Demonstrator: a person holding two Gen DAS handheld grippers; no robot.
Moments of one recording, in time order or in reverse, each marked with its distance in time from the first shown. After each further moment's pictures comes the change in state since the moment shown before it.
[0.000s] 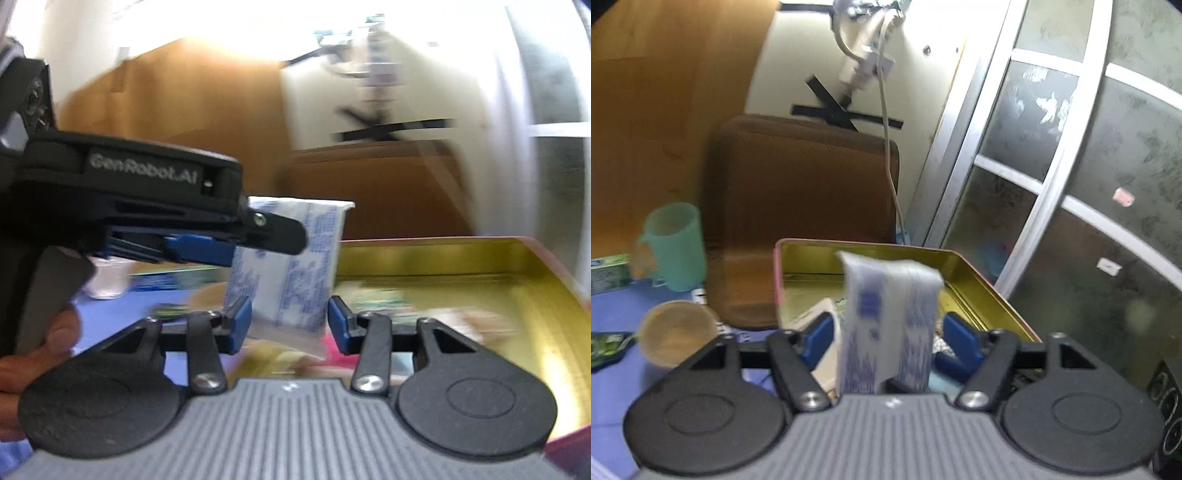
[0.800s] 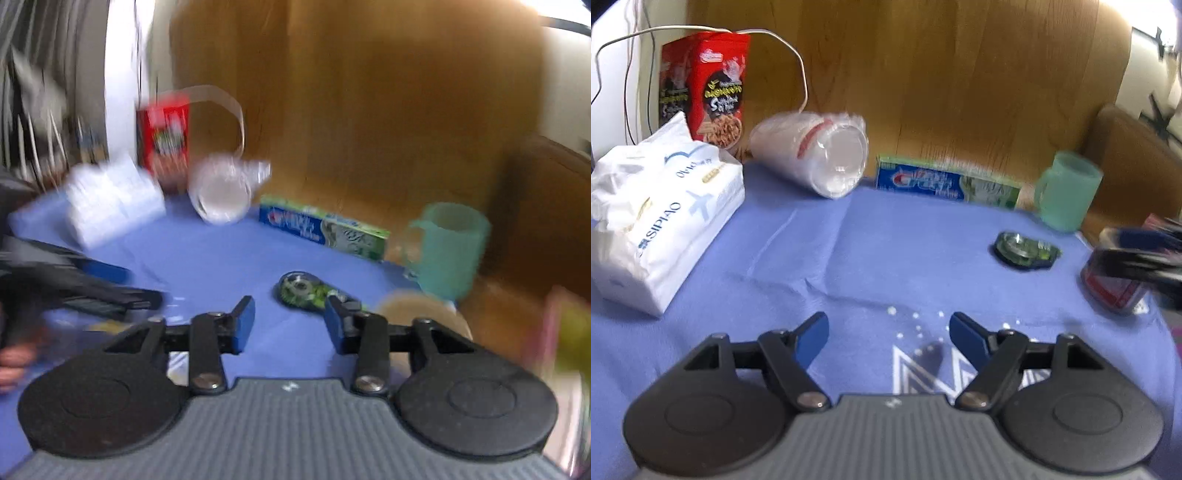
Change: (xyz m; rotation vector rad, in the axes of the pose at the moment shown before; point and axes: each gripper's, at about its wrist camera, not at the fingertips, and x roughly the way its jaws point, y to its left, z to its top) left arm -0.149 0.265 -0.116 -0.297 0.008 0.634; right arm 0.168 0.178 0.009 -0.427 0.311 0.419
